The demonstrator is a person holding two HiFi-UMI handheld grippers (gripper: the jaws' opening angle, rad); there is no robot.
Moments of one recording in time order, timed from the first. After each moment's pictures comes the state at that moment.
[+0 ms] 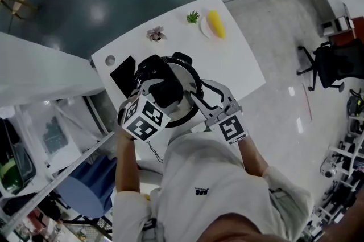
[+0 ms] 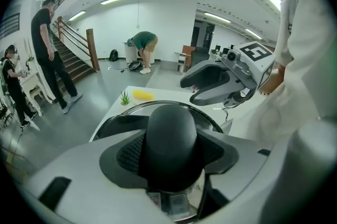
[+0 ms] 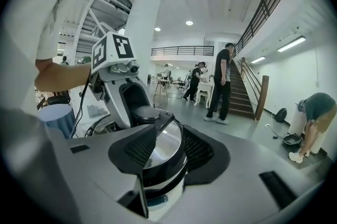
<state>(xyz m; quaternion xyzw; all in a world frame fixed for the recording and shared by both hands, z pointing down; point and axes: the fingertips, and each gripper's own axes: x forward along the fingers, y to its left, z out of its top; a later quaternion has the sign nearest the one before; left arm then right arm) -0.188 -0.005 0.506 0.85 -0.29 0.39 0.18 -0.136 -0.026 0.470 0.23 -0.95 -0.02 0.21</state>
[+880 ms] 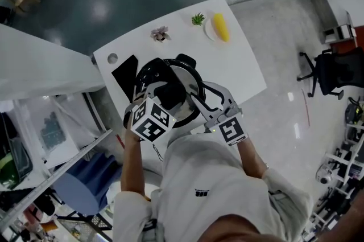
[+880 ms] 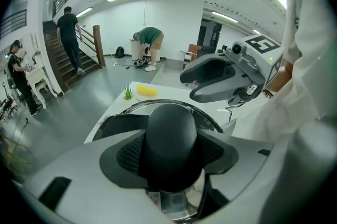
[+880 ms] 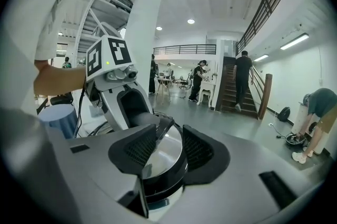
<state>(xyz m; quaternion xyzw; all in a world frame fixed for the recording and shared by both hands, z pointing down) -0.187 -0.005 0.525 0.84 -0.32 0.39 0.20 -0.144 -0.029 0.475 0.22 -0.95 -0.02 0.21</state>
